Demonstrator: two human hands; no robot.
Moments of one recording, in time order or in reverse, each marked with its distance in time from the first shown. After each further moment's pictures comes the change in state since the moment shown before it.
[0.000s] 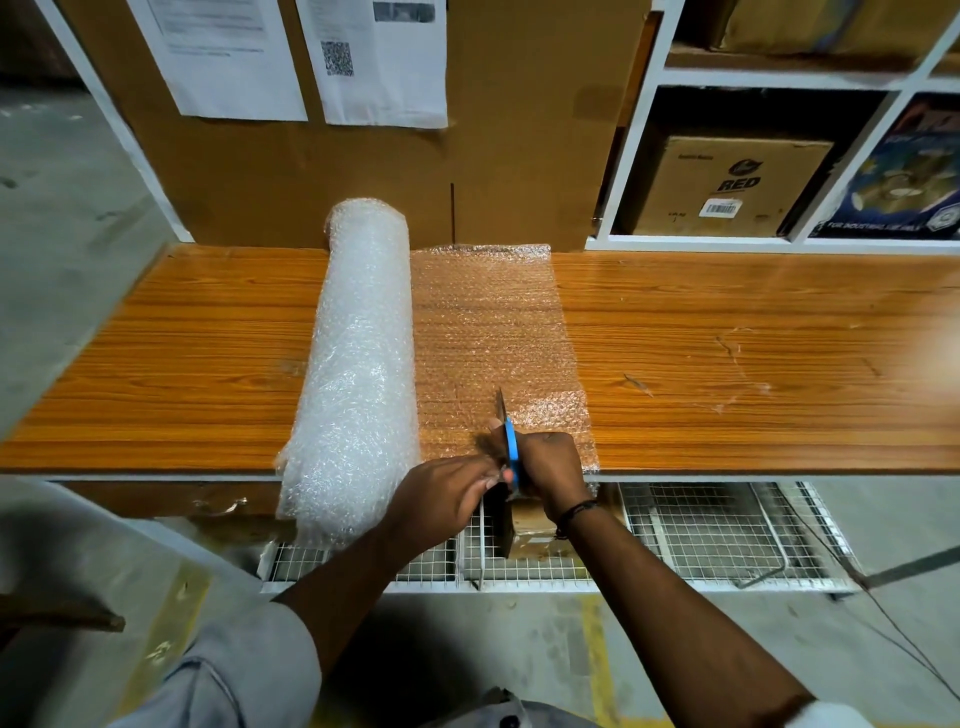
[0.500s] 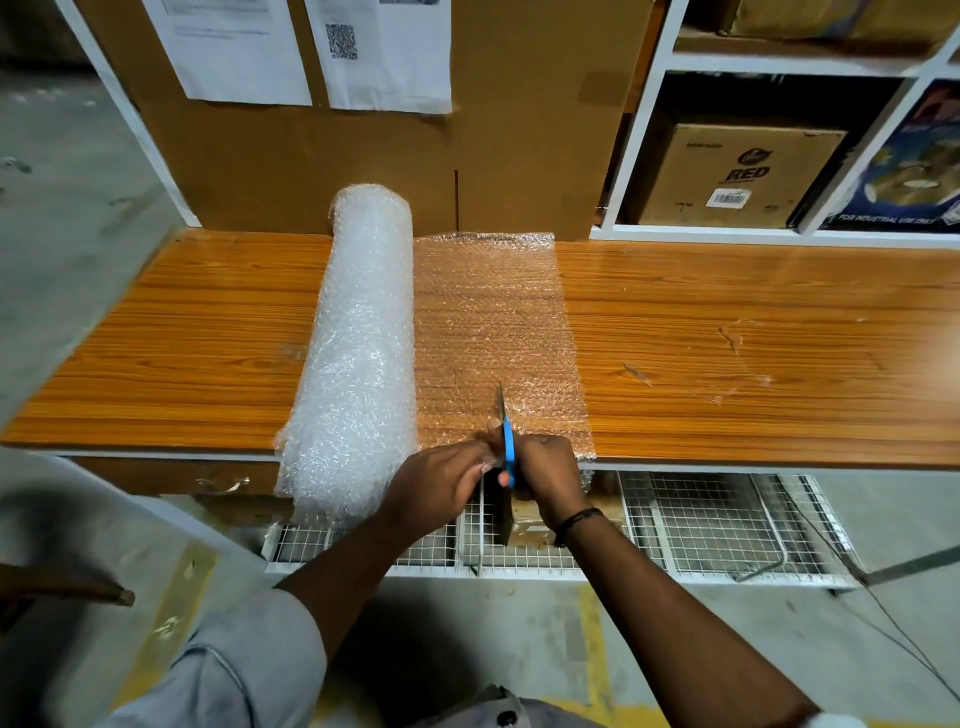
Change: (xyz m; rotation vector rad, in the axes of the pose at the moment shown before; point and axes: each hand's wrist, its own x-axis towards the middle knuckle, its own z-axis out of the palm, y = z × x) left_hand -0.003 0.011 0.001 0.017 0.034 -0.044; right_hand -0.010 0.017 -0.013 0.027 -0.059 0.025
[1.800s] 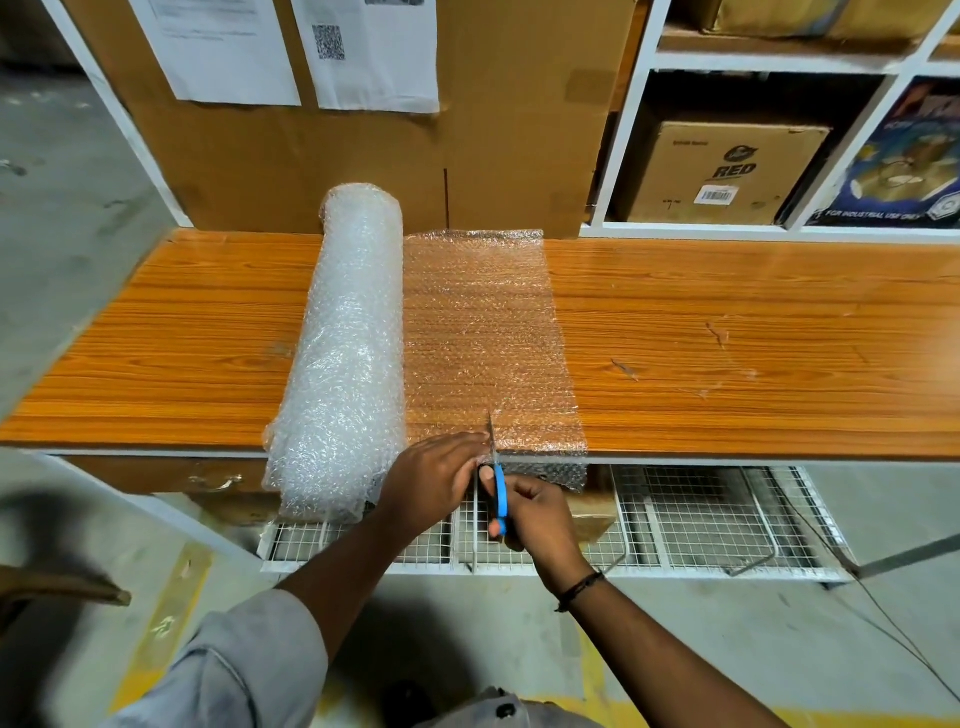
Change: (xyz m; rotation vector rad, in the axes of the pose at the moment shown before) left_hand 0.002 0.010 0.007 0.080 0.038 0.036; right_hand -0.057 0.035 -0.016 0.062 -0.156 -0.056
